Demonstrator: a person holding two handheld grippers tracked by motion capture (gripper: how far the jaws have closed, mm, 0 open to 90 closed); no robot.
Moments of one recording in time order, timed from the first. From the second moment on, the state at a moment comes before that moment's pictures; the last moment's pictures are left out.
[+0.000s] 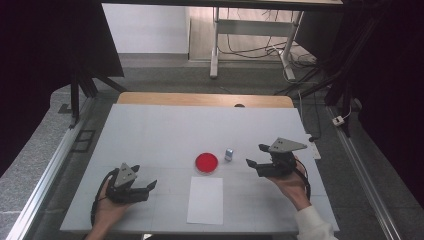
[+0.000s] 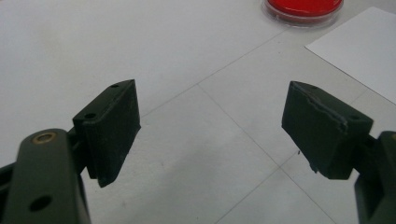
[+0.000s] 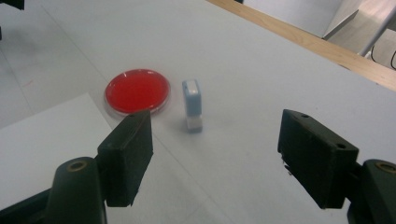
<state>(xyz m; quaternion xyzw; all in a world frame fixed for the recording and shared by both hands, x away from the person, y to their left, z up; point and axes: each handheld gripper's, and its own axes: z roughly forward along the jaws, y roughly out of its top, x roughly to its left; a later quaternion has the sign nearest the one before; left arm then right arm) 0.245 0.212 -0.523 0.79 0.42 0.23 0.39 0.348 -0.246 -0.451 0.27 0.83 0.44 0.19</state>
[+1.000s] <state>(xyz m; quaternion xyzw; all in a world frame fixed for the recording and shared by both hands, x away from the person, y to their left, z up) 0.245 0.211 -0.524 0.80 0.41 0.23 0.38 0.390 -0.191 -0.456 0.24 0.87 0.40 0.13</state>
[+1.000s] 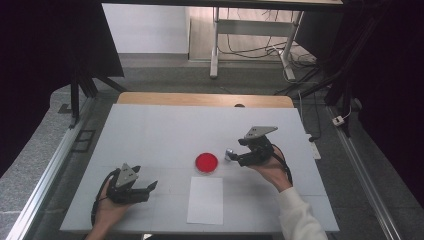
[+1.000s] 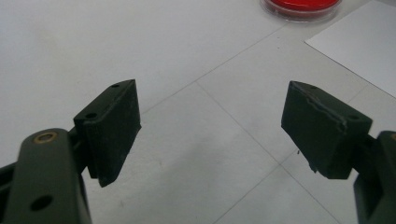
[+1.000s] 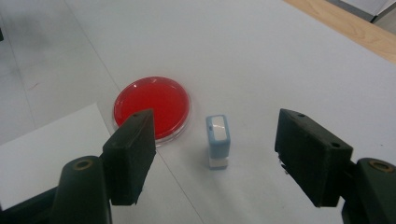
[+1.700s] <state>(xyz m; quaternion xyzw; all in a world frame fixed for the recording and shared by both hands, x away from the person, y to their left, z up) 0.244 0.211 -0.525 0.80 0.41 0.23 0.37 0.408 -0.174 -0.474 0.23 0.89 0.39 0.12</state>
